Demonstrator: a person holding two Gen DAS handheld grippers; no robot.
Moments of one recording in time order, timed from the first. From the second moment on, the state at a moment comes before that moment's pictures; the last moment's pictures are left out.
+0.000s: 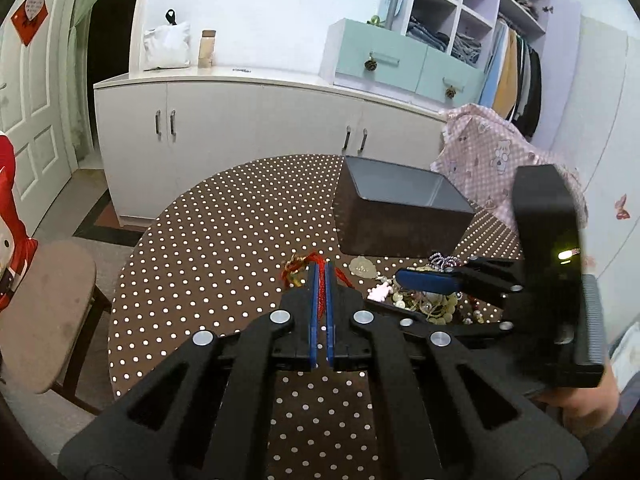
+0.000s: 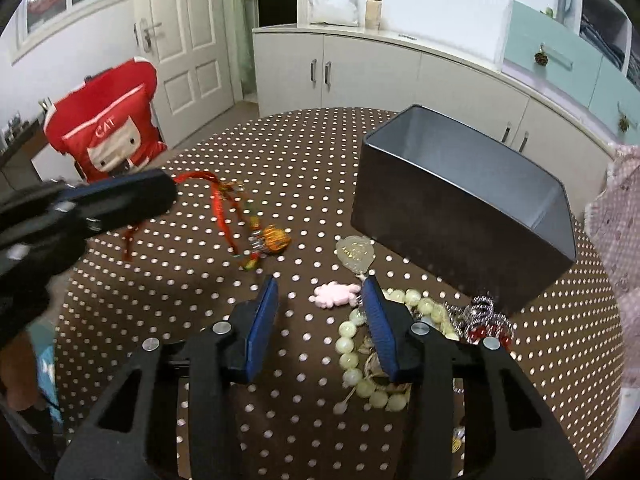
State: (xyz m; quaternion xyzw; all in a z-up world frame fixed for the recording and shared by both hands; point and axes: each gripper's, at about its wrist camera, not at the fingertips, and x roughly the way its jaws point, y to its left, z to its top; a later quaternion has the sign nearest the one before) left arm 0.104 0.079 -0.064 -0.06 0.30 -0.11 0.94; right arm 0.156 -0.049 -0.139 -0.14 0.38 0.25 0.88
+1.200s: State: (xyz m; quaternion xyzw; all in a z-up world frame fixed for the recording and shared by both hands) left arm 0.129 0.084 -0.112 -0.04 0.41 -0.10 0.91; right arm 0.197 -0.055 -0.146 -0.14 0.40 0.26 0.87
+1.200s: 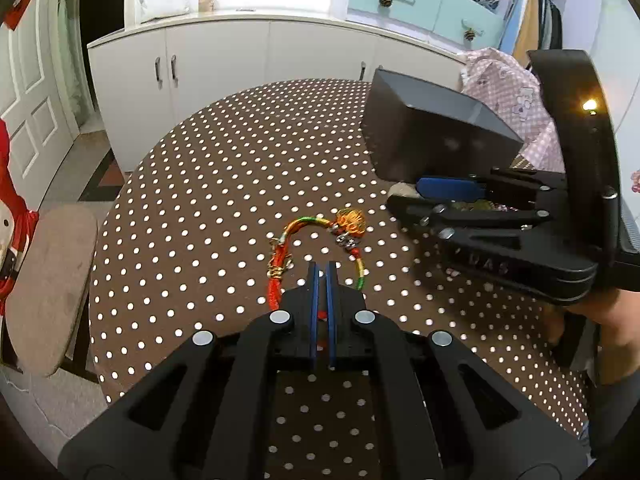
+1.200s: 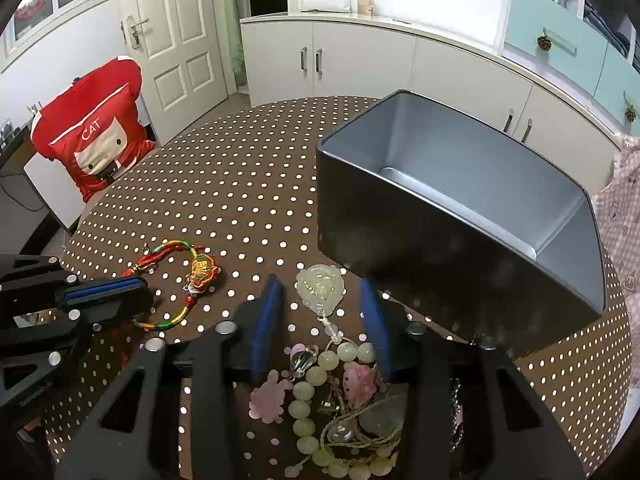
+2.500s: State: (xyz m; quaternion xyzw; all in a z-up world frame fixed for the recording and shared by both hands) left arm 0.134 0.099 -0.106 -0.04 0.40 -0.05 0.92; right arm 0.151 -0.095 -0.096 -0.03 0.33 0.31 0.89
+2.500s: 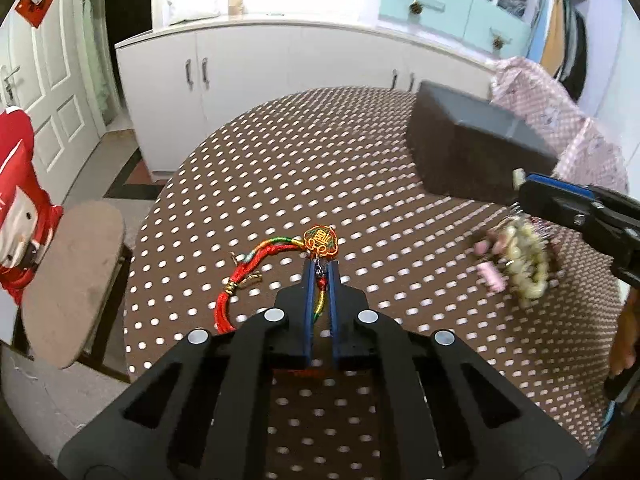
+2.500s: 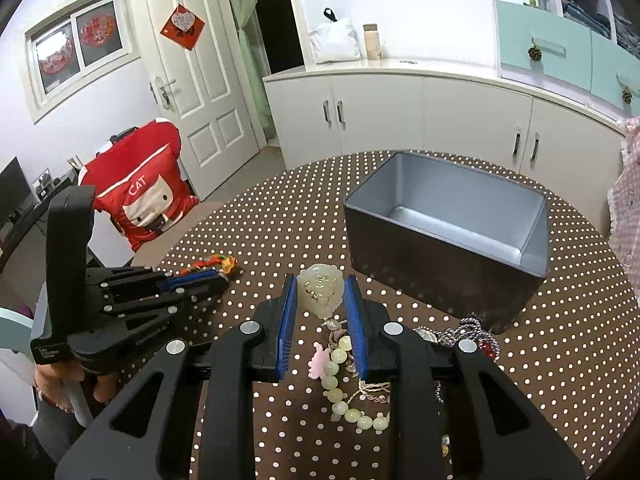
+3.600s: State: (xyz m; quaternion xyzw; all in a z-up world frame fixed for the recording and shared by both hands) left arm 0.175 0.006 0.053 -0.04 0.24 -0.21 0.95; right arm 0.160 -0.149 0.062 -0.03 0.15 0.25 0.95
